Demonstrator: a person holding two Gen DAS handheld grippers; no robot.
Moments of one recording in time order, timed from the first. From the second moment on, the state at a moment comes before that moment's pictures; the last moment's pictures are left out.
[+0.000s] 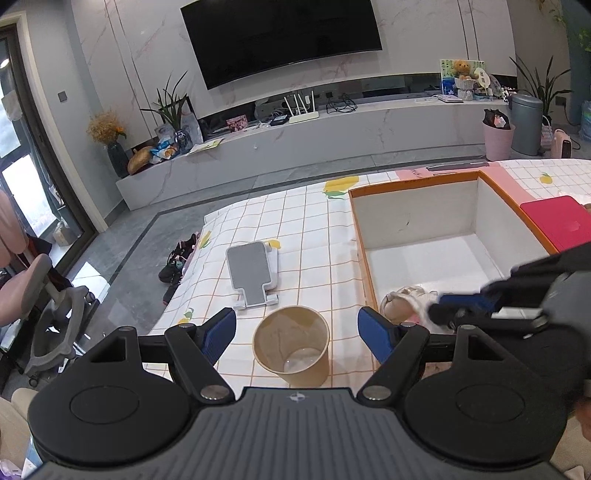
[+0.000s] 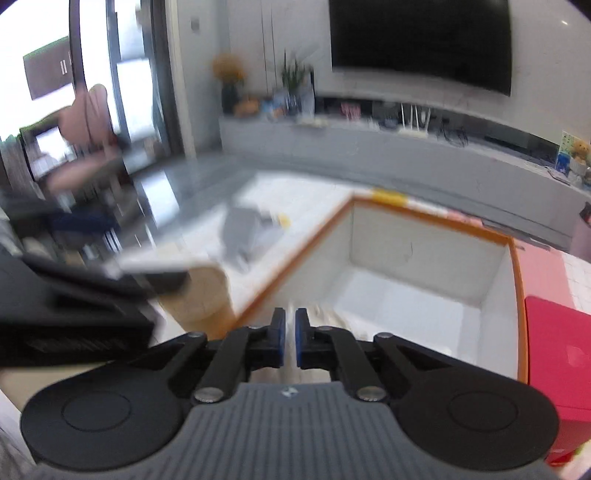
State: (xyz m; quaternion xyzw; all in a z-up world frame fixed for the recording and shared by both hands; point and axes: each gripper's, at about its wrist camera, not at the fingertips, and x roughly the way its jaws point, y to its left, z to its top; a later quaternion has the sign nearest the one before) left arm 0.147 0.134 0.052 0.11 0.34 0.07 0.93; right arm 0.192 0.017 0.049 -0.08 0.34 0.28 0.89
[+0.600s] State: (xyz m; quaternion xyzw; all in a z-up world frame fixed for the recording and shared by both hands) left arm 0.146 0.150 0.061 0.08 0.34 0.09 0.93; right arm 0.217 -0.014 0.024 -0.07 0.44 0.20 0.88
